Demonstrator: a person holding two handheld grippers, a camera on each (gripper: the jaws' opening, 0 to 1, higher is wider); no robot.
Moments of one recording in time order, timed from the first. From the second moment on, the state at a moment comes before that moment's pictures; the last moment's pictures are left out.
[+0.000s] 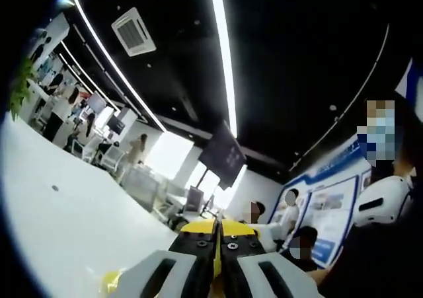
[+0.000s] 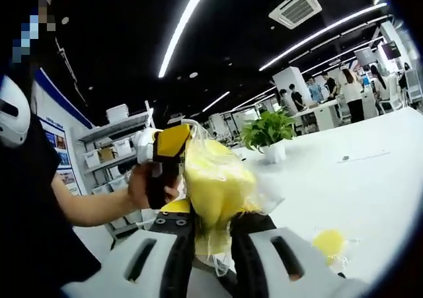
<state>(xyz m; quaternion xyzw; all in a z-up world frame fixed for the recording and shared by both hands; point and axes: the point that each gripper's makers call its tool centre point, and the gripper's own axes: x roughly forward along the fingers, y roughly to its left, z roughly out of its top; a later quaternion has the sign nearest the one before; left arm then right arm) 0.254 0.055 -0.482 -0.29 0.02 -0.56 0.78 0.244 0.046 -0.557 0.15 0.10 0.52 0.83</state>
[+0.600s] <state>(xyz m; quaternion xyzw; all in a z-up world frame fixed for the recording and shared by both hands) 0.267 0.080 -0.477 -0.32 -0.01 -0.53 0.78 0.262 0.020 -0.584 0.11 0.11 0.46 0.87</state>
